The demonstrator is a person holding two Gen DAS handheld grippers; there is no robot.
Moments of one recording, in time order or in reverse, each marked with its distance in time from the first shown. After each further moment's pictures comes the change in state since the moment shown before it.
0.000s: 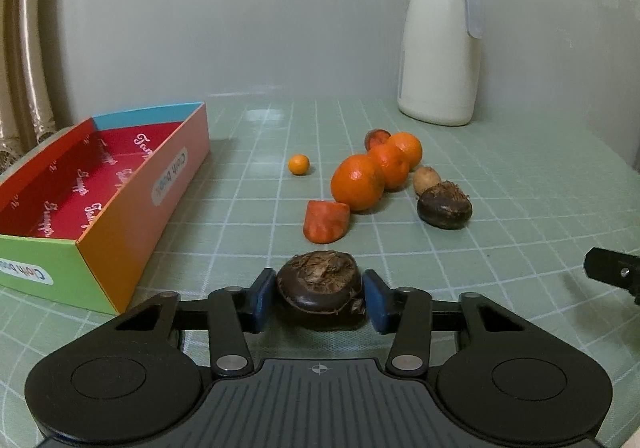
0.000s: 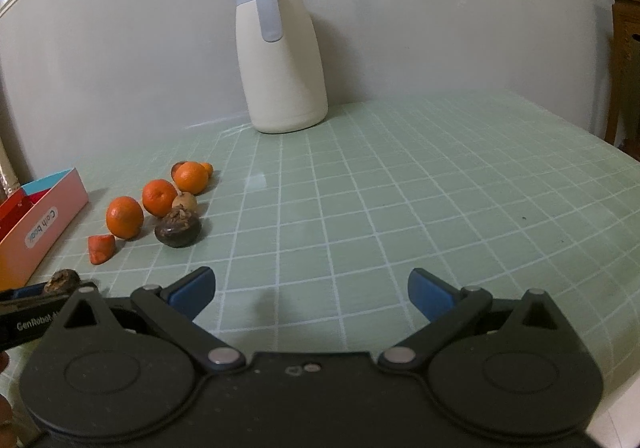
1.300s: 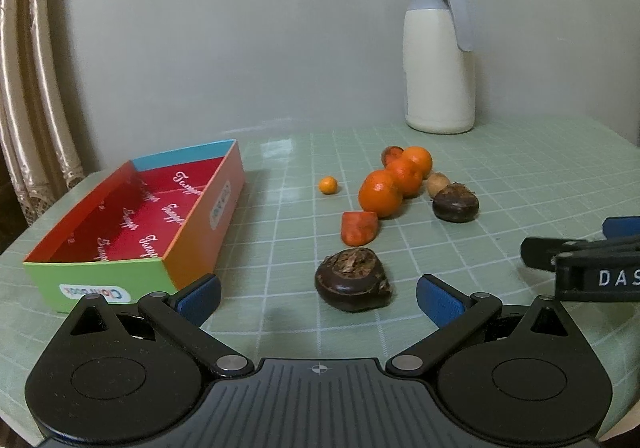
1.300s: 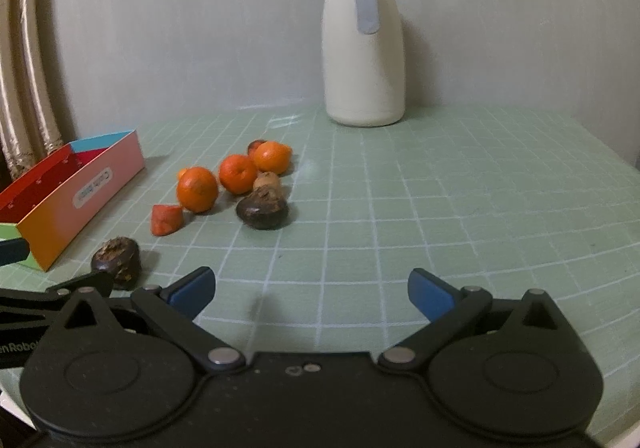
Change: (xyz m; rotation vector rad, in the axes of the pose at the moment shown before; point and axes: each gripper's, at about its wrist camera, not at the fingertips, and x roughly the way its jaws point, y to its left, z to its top) left arm -0.042 0.010 -0.007 0.115 -0.078 0.076; right arm 0.002 0.053 -0.003 -0.146 0.011 0.093
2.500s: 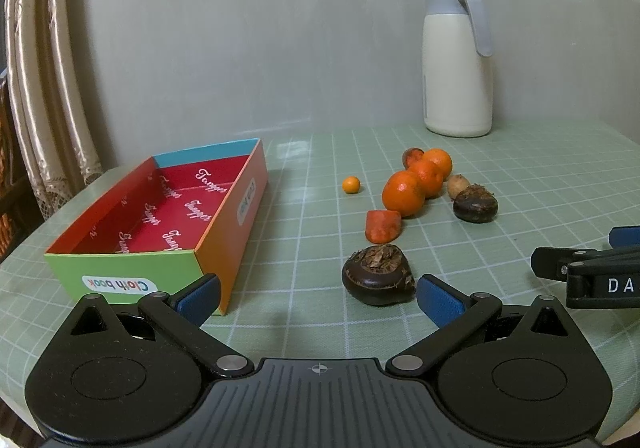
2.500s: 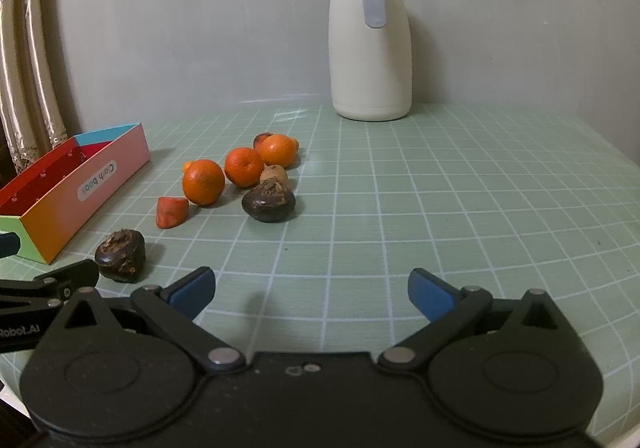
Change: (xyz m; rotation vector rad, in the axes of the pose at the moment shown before) left arm -0.009 0.012 -0.006 -0.015 -0.011 0.046; right arm 0.003 0.002 -0.001 -0.008 0.028 0.029
